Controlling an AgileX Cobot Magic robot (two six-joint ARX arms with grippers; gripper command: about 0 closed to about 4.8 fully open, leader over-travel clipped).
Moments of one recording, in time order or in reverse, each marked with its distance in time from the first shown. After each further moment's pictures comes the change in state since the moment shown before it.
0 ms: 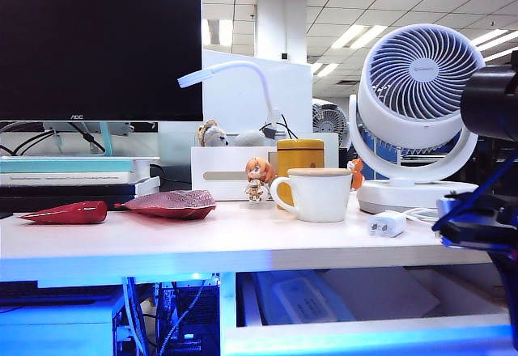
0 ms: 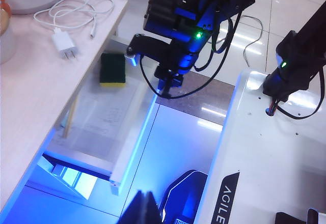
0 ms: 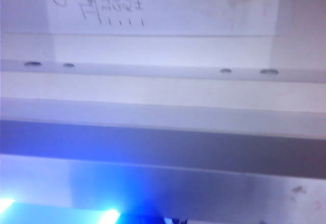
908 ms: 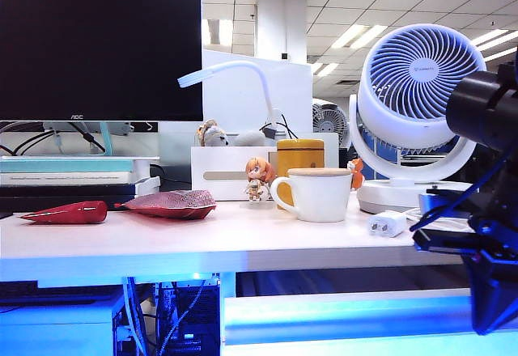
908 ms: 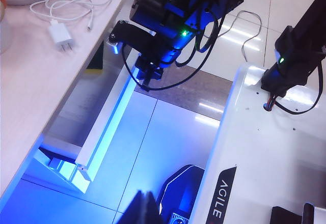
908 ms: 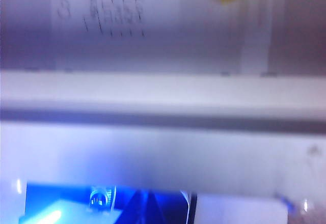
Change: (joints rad) left arm 0.000 0.000 0.000 -0.024 0.000 0.000; right arm 0.000 0.096 0.003 0.251 0.046 0.003
